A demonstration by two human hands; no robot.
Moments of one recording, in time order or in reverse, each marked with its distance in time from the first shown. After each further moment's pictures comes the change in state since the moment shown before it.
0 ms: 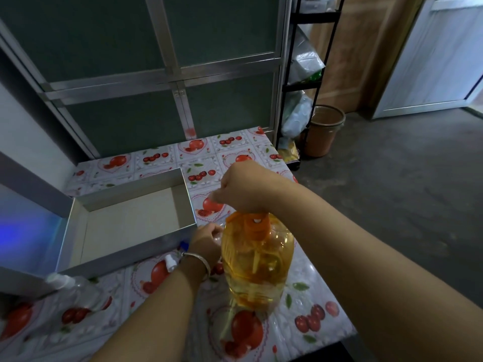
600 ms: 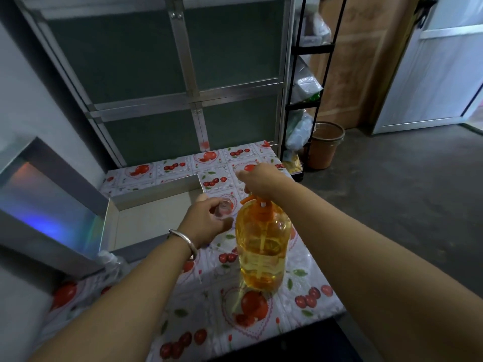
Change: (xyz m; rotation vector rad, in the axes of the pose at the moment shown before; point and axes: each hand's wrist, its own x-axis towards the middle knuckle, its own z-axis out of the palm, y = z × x) left_hand -0.096 0.073 -0.085 0.095 0.117 0.342; right_hand -0.019 -0.006 0.001 0.322 0.155 0.245
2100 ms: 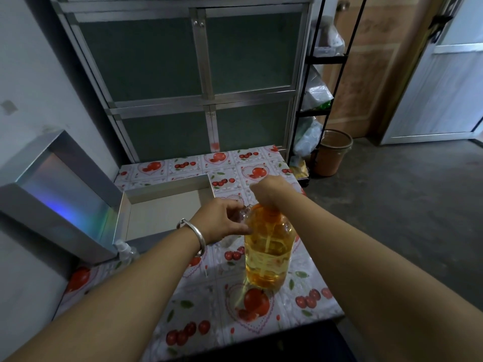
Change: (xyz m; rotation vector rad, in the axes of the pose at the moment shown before) left_hand -0.026 0.039 -0.027 0.069 -0.233 0.021; right_hand 0.004 0.003 0.013 -0.586 -0.077 -0.027
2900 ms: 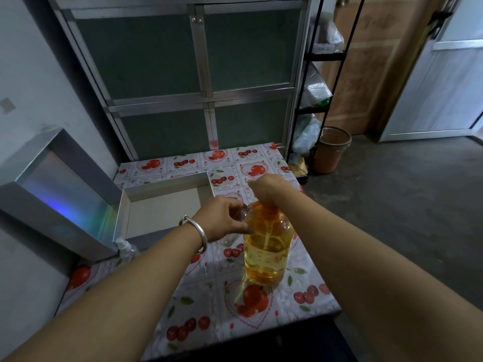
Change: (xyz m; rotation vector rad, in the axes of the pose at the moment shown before) left_hand 0.000 0.007 -0.001 0.024 -0.050 -0.009; right_hand 0.002 -0.001 0.001 0.205 -0.005 0.074
